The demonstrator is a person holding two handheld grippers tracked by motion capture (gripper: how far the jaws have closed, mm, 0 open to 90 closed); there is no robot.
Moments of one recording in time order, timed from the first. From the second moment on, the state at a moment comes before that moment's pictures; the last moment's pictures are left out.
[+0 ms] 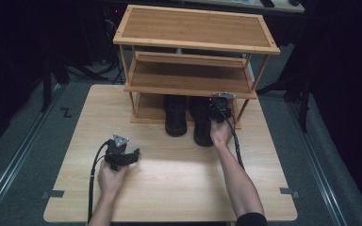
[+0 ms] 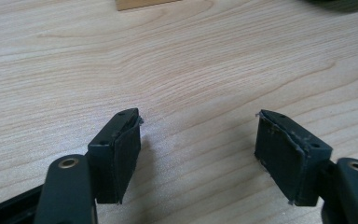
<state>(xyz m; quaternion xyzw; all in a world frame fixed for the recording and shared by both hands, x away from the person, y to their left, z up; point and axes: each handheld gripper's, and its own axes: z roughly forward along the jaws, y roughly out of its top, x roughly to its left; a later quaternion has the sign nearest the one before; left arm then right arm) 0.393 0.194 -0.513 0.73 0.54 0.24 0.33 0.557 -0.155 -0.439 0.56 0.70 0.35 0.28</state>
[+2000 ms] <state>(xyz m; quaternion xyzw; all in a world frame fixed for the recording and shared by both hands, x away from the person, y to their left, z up) 0.480 0.053 -0.447 0.75 0.49 0.21 0.38 0.459 -0.170 -0.450 0.46 0.76 0.41 0.21</state>
